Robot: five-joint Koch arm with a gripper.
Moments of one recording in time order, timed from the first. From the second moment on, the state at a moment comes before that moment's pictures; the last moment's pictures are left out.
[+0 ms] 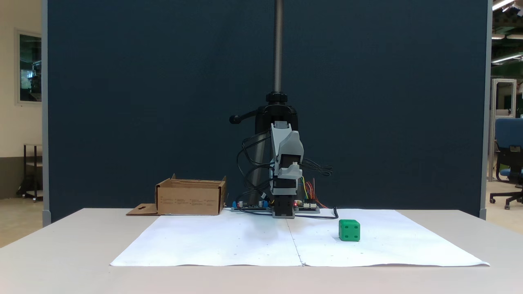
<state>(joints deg) -3.4 128.8 175.6 -88.8 -3.4</state>
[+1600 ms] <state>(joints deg) 0.0 128.8 169.7 -64.2 -3.4</state>
